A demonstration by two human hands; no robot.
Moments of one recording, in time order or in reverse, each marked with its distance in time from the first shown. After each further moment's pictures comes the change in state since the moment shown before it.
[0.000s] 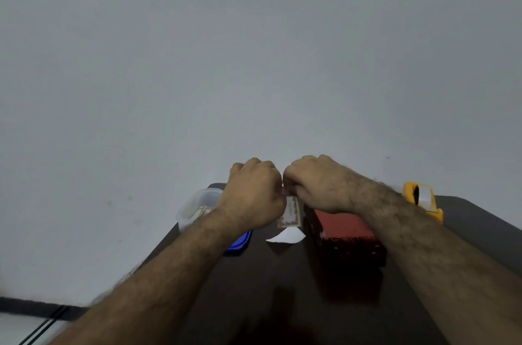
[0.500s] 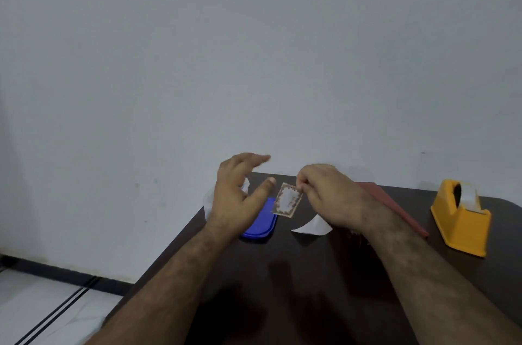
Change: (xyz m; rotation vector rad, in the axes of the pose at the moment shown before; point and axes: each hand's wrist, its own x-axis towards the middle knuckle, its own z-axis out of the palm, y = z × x) left_hand -0.049 -0.075 0.047 -0.639 0.479 -0.177; right_hand 0.012 -0.021 0.065 0.392 0.167 0.121
